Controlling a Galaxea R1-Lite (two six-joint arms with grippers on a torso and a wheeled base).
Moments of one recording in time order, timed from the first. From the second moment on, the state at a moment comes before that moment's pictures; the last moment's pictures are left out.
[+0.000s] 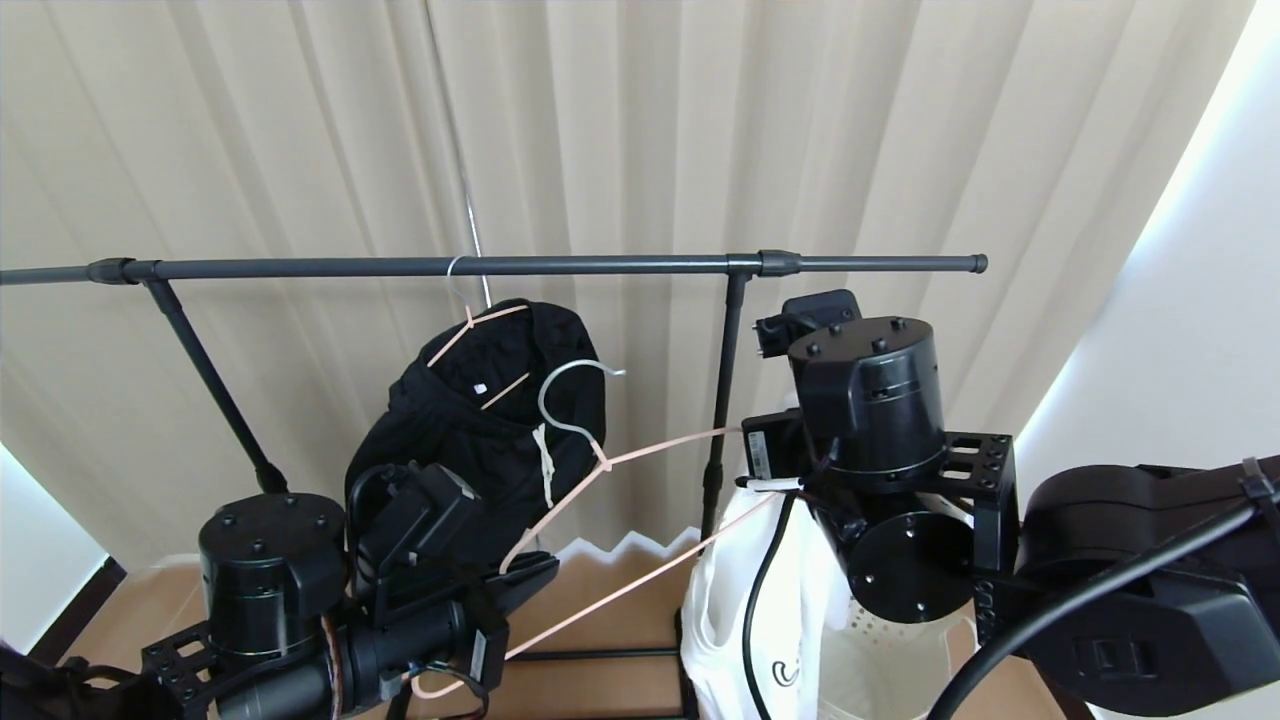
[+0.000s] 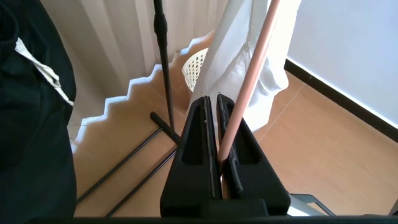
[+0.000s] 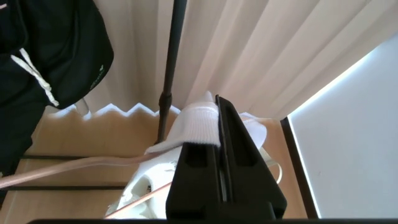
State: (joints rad) left arm -0.53 1.77 -0.25 -1.17 -0.25 0.08; right arm 0.87 1.84 -1.03 -0.40 -0.91 0.15
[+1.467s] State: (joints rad) left arm -0.56 1.77 -0.24 -1.22 -0.21 0.08; right arm 1.13 1.90 -1.03 -0.74 -0.85 0.17
